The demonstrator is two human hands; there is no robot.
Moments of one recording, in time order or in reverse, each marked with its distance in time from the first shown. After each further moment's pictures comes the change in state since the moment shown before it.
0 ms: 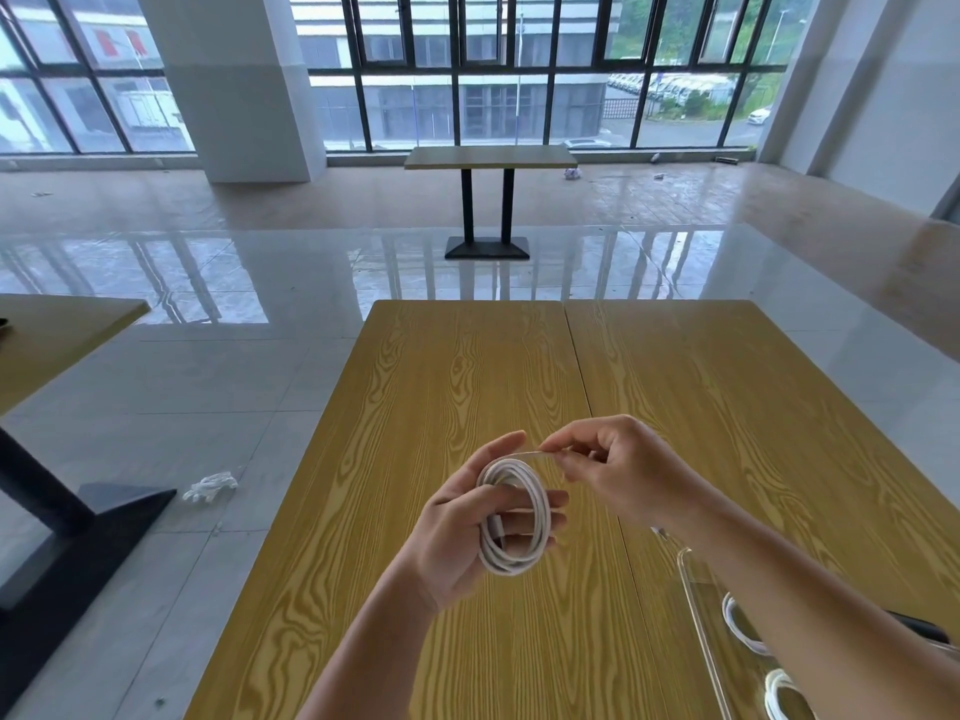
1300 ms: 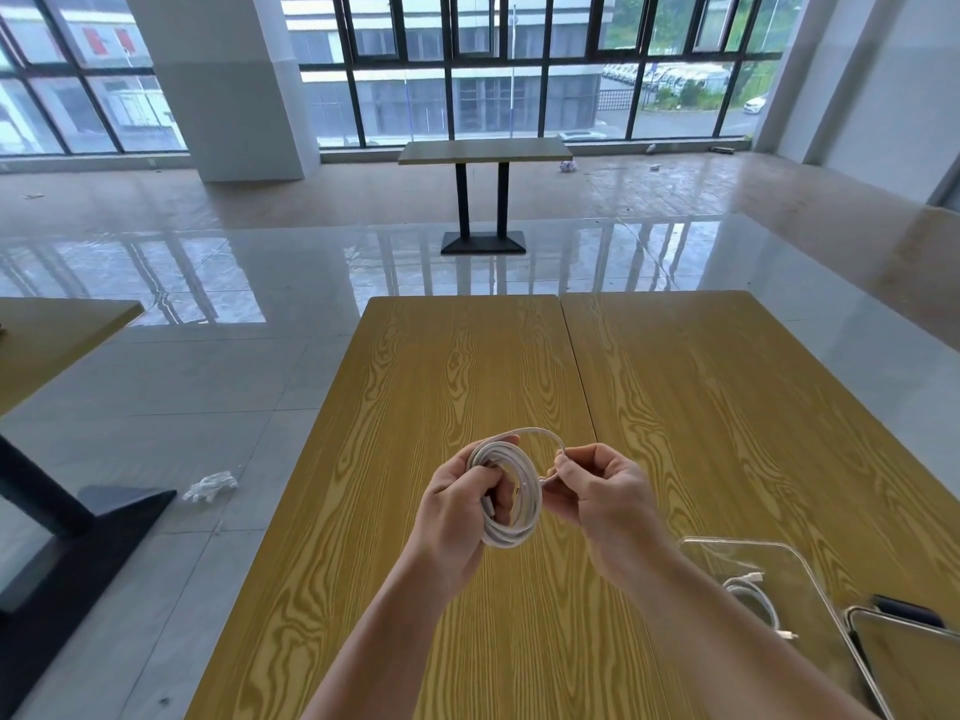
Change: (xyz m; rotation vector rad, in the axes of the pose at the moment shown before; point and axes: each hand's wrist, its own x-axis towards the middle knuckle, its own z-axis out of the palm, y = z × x) left_hand 0.016 -0.009 0.007 0.080 0.291 0.156; right_hand -0.013 0.009 0.055 1.002 0.377 0.402
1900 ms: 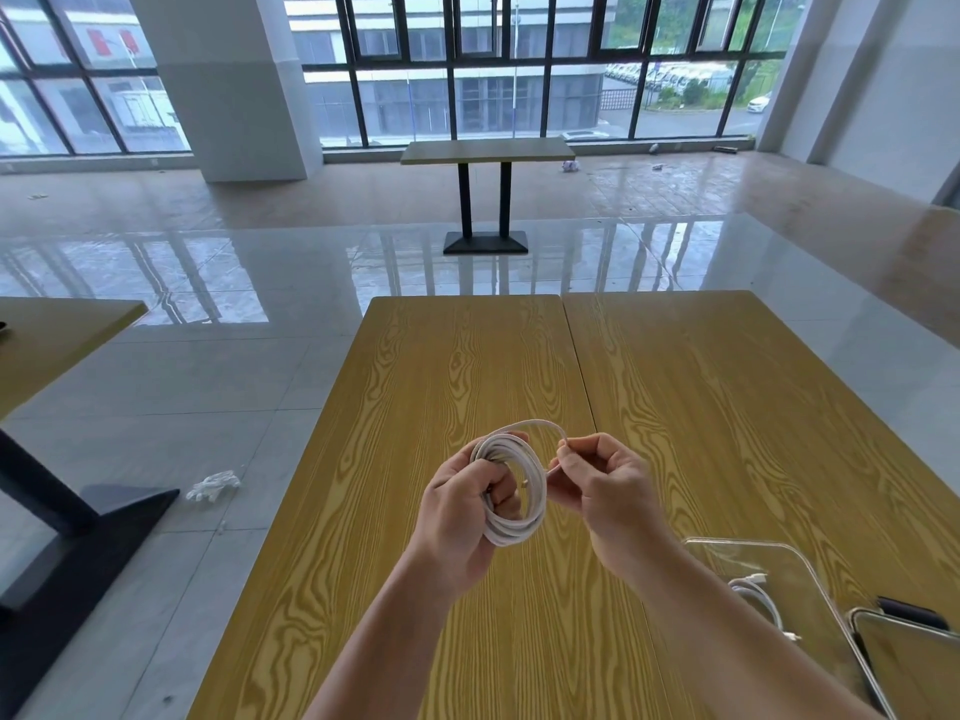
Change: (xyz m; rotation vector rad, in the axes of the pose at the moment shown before) left_hand -0.001 0.004 0.005 -0.136 -0.037 -0.041; right_hand 0.005 -0.002 -0.001 -0.017 -0.022 -0.068
